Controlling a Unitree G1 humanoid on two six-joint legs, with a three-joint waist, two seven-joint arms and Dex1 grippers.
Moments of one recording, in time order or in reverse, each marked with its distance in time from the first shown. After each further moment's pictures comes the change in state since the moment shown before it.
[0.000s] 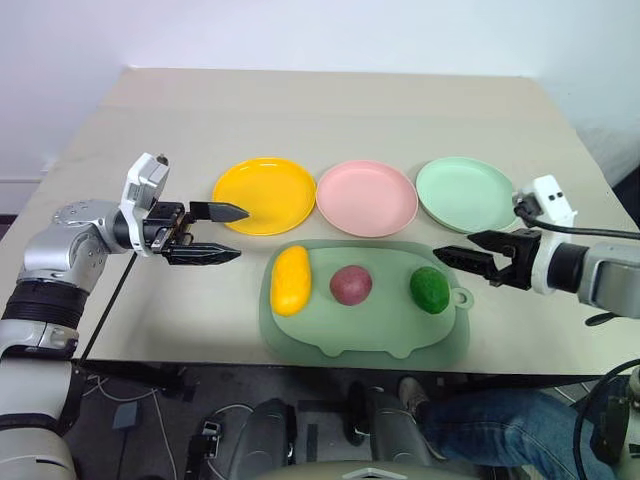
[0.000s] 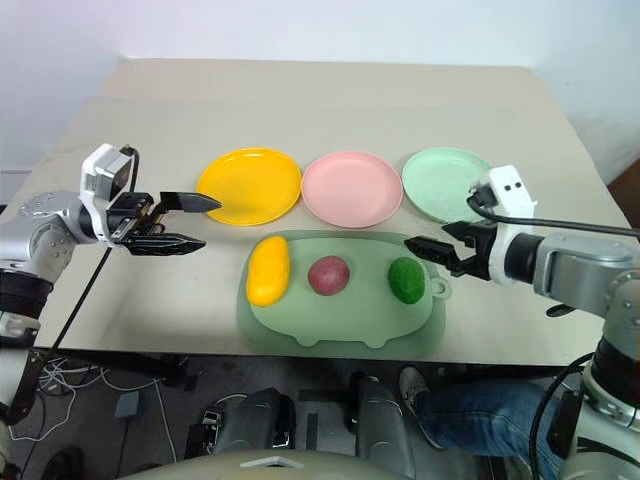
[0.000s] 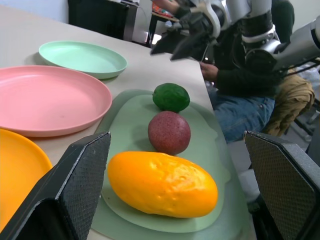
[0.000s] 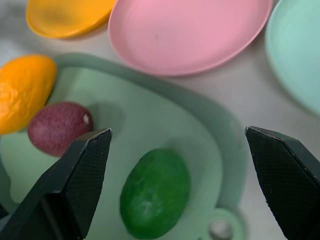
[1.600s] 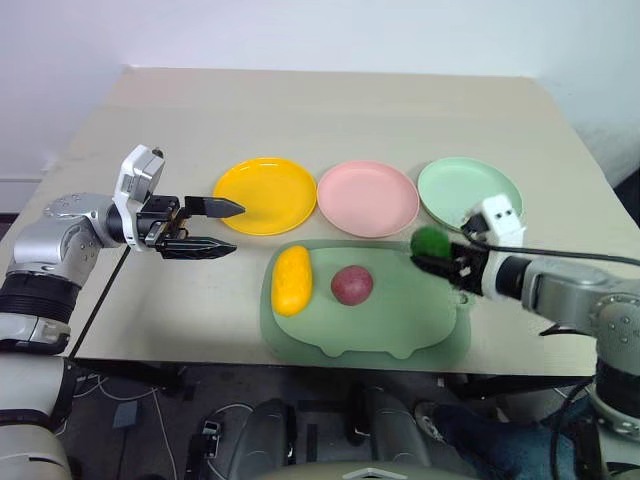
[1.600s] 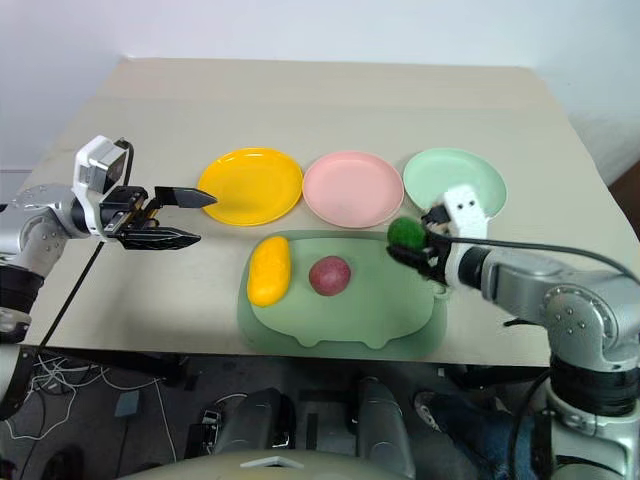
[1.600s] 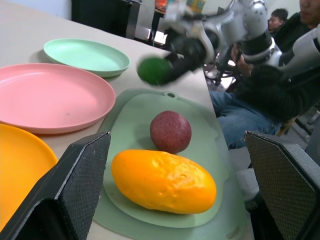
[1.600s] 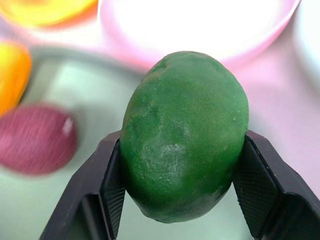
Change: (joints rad) left arm -0.035 0.036 -0.032 0.016 -0.024 0.025 0.000; right arm 0.042 -0.007 0.268 0.053 -0.207 -0.395 0.009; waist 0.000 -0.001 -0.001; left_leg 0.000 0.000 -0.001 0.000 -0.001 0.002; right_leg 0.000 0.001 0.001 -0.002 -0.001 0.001
